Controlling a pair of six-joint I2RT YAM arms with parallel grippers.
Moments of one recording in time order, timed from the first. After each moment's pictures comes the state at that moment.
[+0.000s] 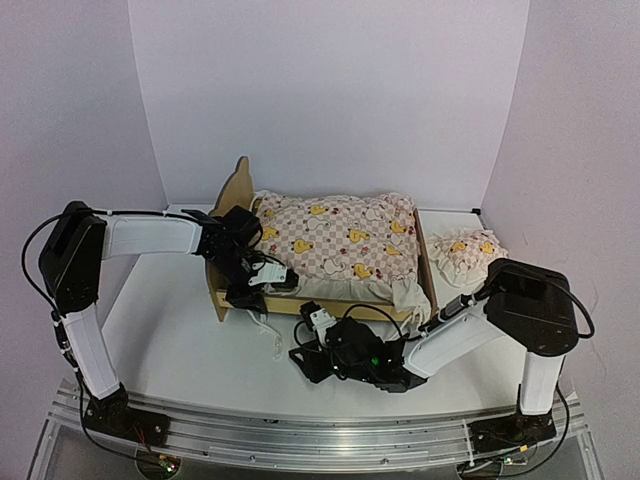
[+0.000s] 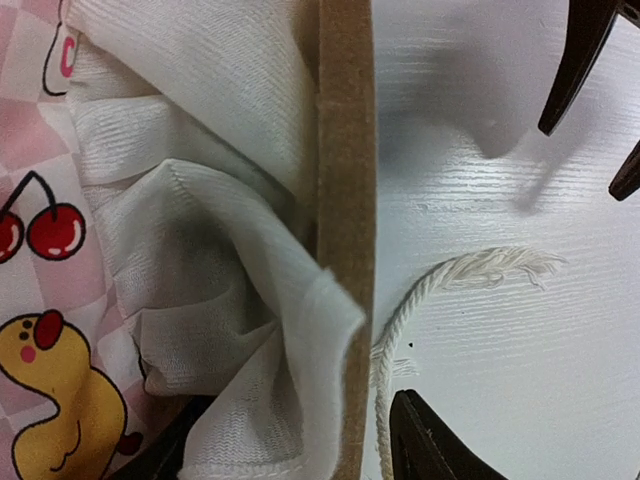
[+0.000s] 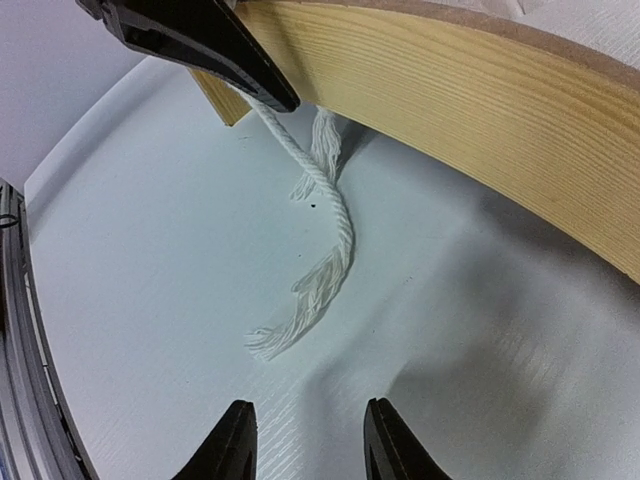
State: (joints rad) left arm -0.66 1.83 1.29 -0.65 0.29 0.99; right arm 1.22 1.97 0.86 0.56 0.22 0.51
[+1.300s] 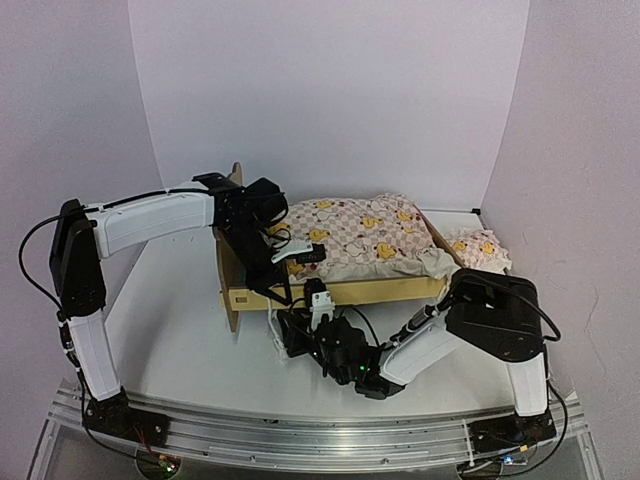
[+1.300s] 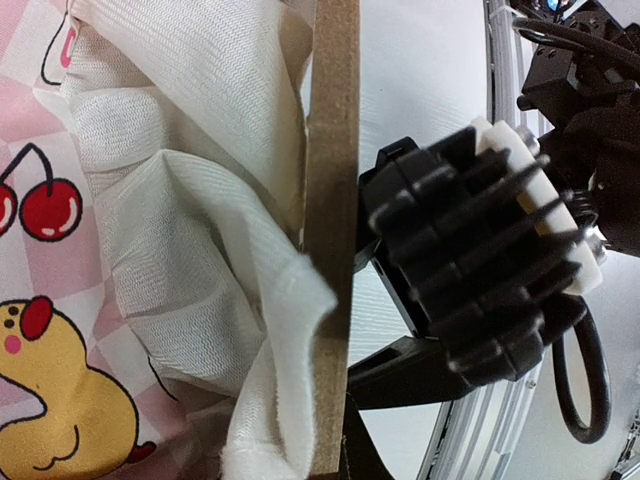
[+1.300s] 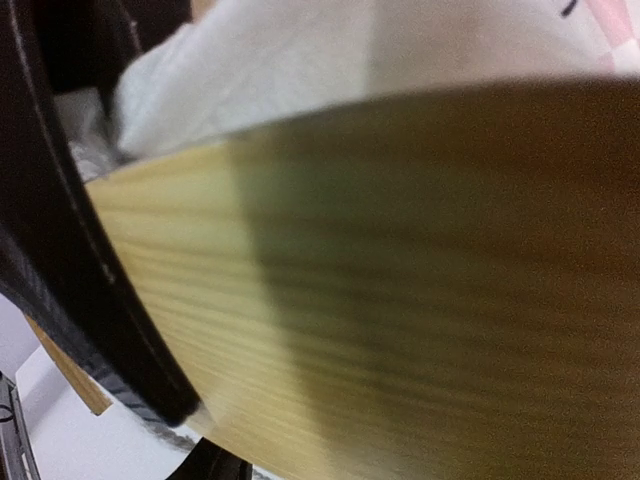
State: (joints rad) left arm -0.79 1.86 1.66 -1.08 0.48 0.54; right arm 1.24 2.14 0.96 1.00 0.58 0.46
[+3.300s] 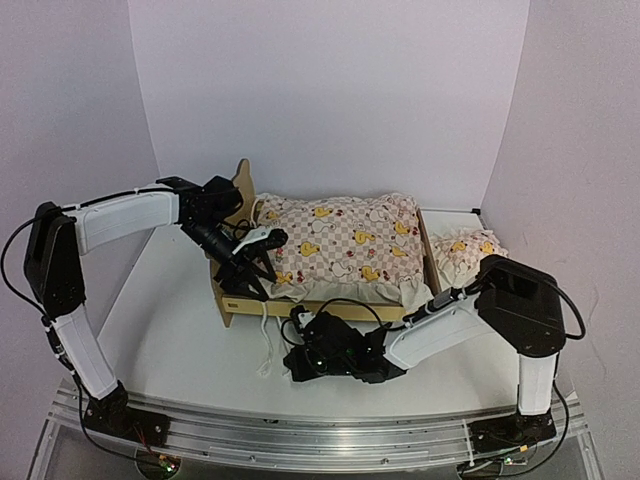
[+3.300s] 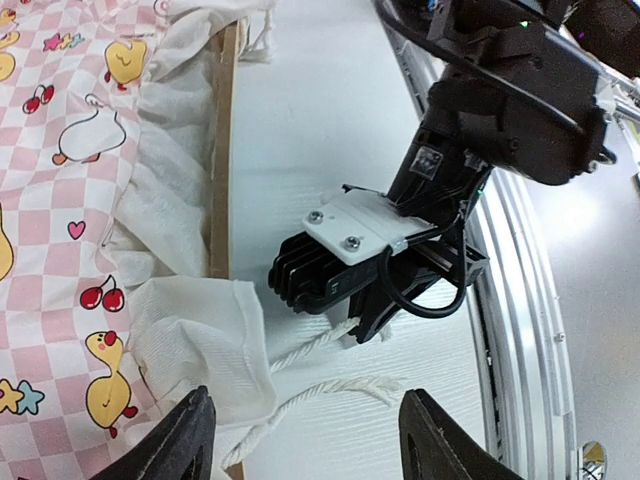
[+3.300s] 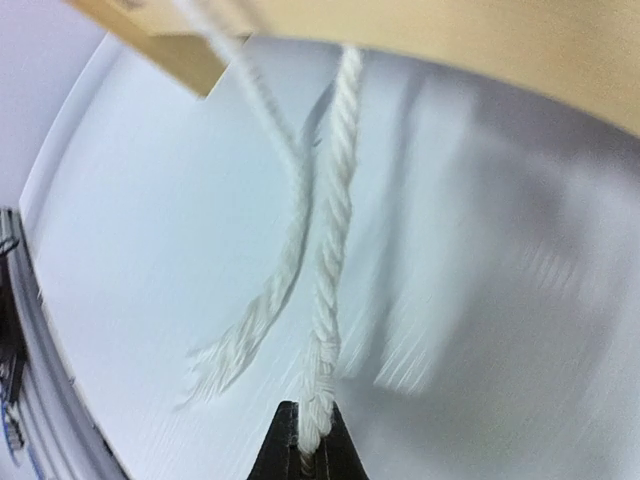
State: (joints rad) left arm -0.58 1.75 1.46 -0.97 0.81 0.97; right arm 1.22 2.04 1.04 0.28 0.11 0.77
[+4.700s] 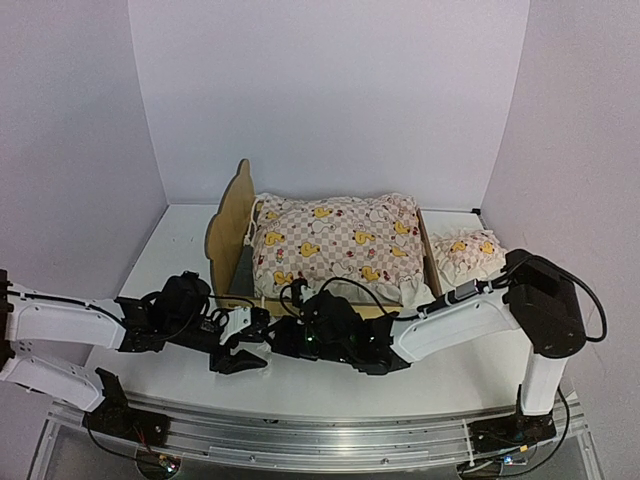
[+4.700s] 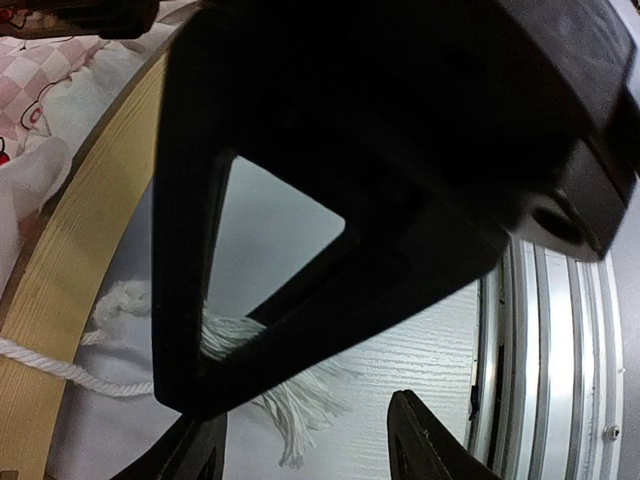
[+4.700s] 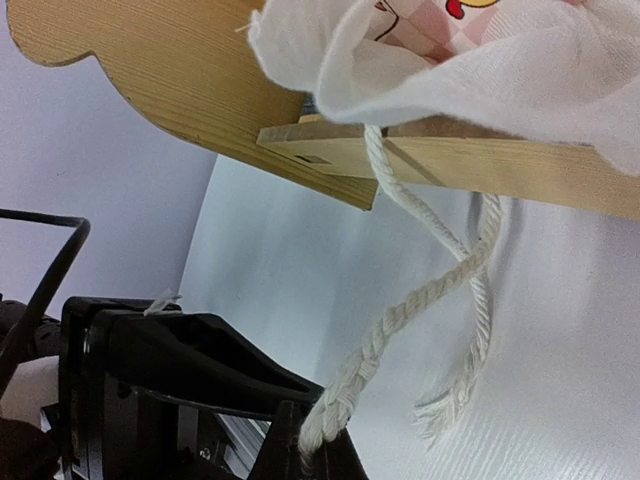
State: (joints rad) left arm -0.88 1.19 0.46 0.05 0.42 0.37; right arm 1.25 1.94 1.10 0.36 0.14 1.09
